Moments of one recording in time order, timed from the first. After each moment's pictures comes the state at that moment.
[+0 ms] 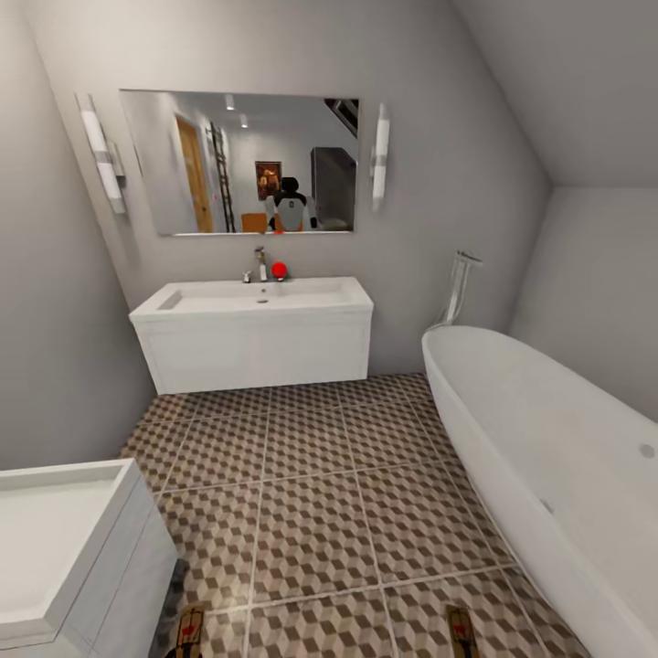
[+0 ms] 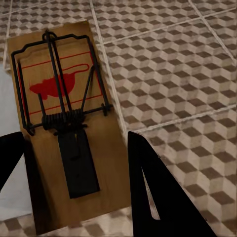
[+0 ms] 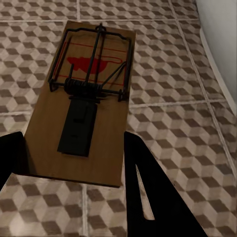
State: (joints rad) left arm -0.33 0.00 -0.91 0.07 0.72 -0.78 0.10; right arm -0.14 -0.11 0.15 -0.36 -0.14 -0.53 -0.02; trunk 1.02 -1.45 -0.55
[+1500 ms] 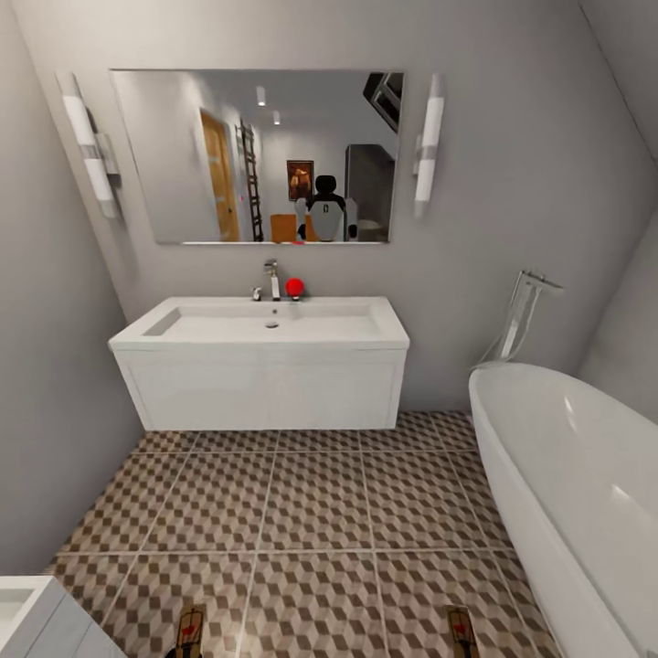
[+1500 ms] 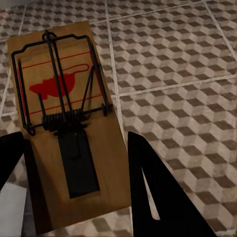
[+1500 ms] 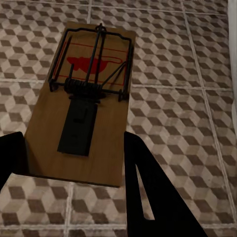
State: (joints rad) left arm -0.33 0.00 -0.91 0.07 0.72 -0.78 0.10; right arm -0.14 -0.11 0.15 -0.36 -0.14 -0.53 -0.02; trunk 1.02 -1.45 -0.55
